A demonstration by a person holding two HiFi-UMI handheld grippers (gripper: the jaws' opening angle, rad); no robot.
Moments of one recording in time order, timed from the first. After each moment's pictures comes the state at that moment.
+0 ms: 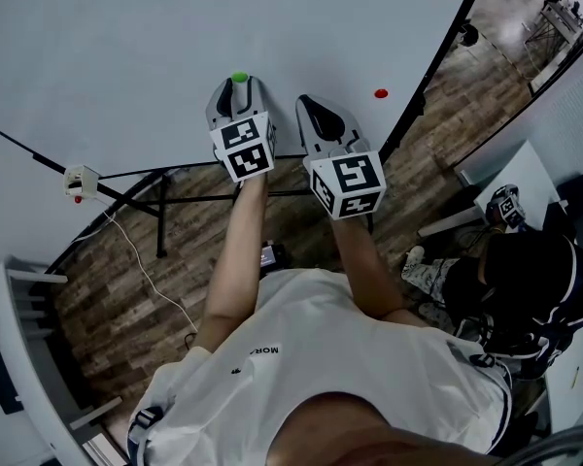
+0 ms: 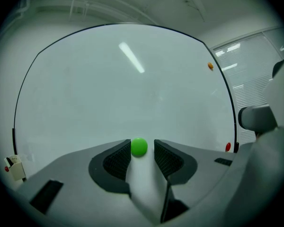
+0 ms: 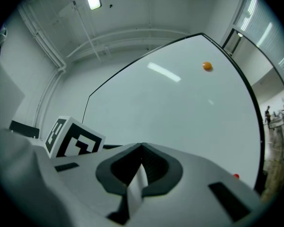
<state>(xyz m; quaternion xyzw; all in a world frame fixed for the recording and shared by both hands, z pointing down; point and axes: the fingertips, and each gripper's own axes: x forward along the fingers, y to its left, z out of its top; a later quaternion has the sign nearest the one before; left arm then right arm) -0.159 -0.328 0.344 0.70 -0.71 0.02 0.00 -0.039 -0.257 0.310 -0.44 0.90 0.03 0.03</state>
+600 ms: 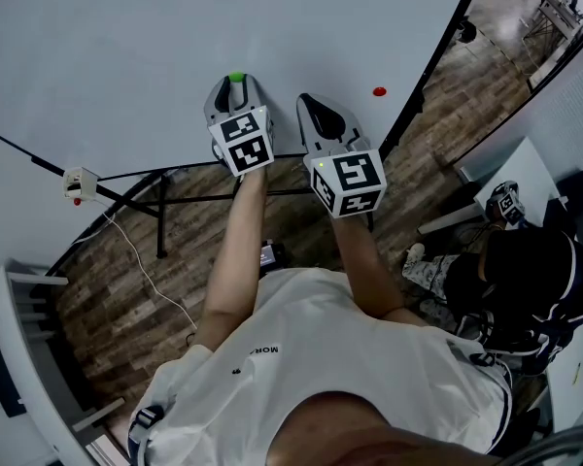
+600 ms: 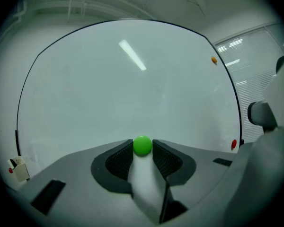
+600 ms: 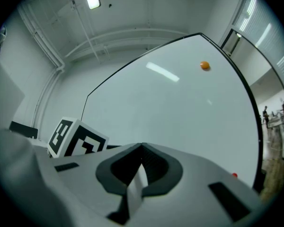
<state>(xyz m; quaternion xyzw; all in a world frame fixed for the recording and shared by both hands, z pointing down) -0.163 -0.335 0.350 0.69 -0.72 0.03 0.01 -0.035 -0.257 0.311 -0.44 0.89 0.03 0.03</state>
